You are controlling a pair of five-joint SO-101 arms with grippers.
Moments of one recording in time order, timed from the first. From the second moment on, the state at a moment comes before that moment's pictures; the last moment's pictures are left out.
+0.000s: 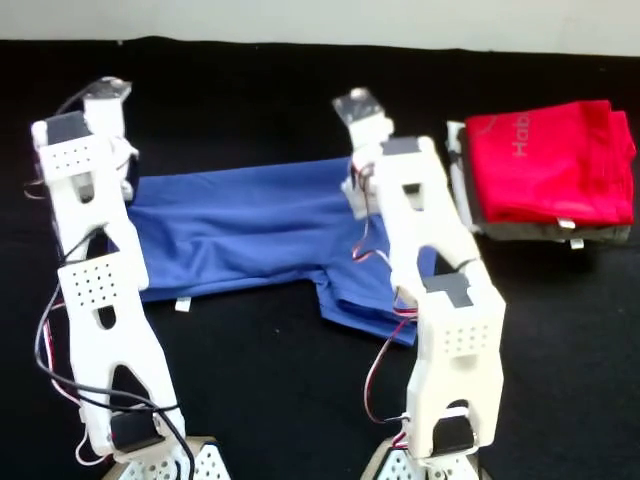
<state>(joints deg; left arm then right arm) -25.5 70.7 -85.2 98.3 -18.5 -15.4 33.1 -20.0 66.2 16.5</state>
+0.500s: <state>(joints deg) -26.6 37.1 -46.0 101.1 -18.6 -20.2 33.1 -40.2 99.7 16.4</state>
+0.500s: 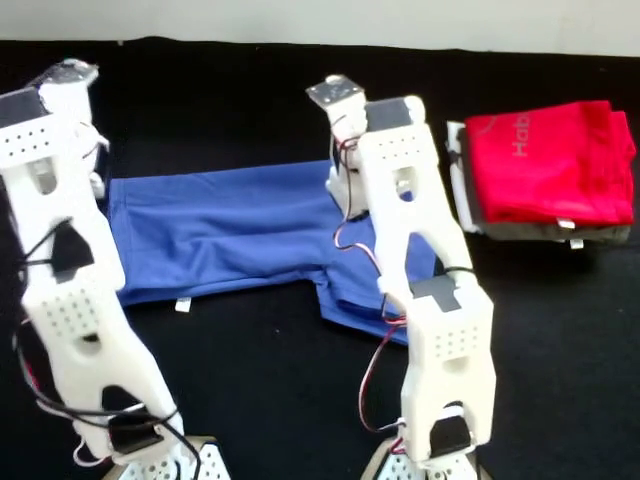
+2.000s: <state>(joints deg) -27.8 3.7 36.0 50.2 -16.0 -31.9 7.6 12.2 87.9 23.4</state>
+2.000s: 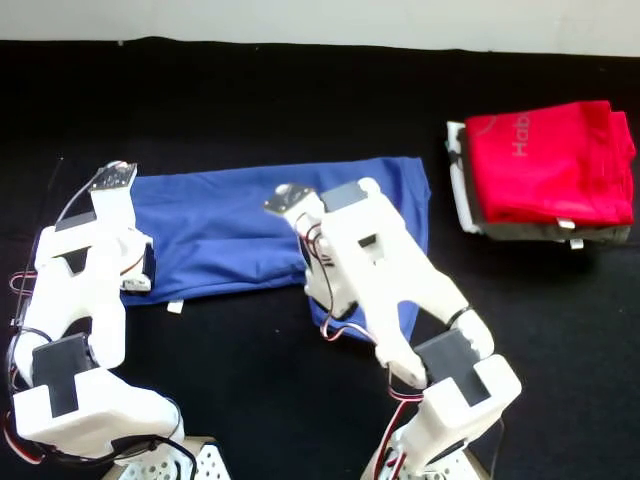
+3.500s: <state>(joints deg) -27.9 3.7 36.0 50.2 -16.0 -16.1 17.6 -7.3 87.0 43.2</state>
